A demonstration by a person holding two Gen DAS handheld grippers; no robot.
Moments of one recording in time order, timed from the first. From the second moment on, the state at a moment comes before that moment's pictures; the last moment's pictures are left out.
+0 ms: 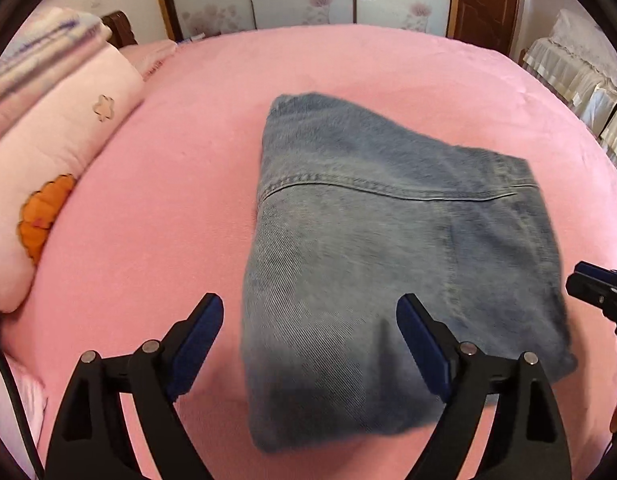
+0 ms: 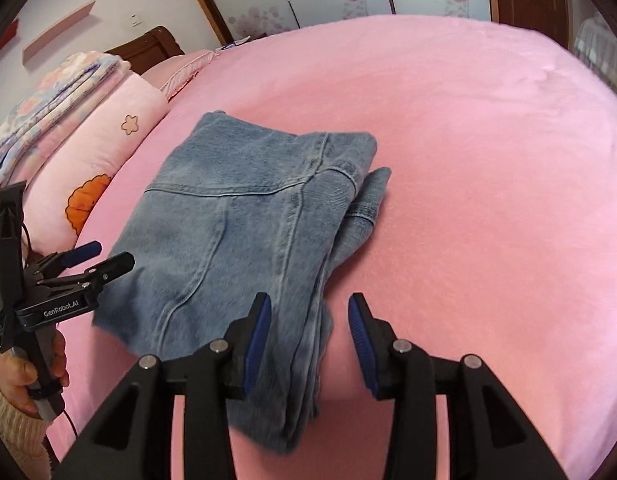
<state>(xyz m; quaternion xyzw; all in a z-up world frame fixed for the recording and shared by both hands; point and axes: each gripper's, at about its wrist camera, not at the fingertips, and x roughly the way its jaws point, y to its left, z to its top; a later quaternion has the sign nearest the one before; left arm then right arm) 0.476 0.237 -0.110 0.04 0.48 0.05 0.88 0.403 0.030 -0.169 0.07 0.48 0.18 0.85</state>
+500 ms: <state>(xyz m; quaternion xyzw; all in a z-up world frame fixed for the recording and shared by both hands) 0.356 0.162 -0.027 0.01 0.47 0.06 0.88 0.299 0.020 -0.074 0.05 0.46 0.17 0.87</state>
